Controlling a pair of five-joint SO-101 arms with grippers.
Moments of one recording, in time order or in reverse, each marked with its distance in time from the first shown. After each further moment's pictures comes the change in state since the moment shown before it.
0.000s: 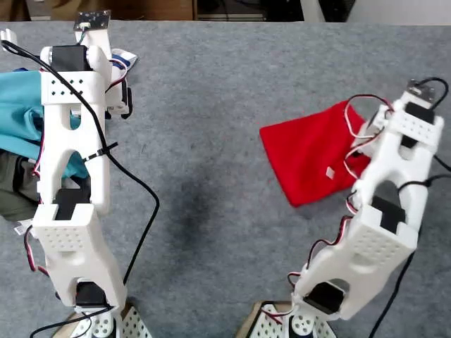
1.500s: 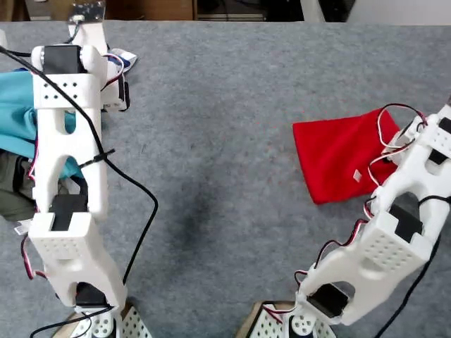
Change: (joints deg) left arm 0.0 -5.2 0.0 0.0 0.0; right arm 8.4 0.1 -0.5 -3.6 0.4
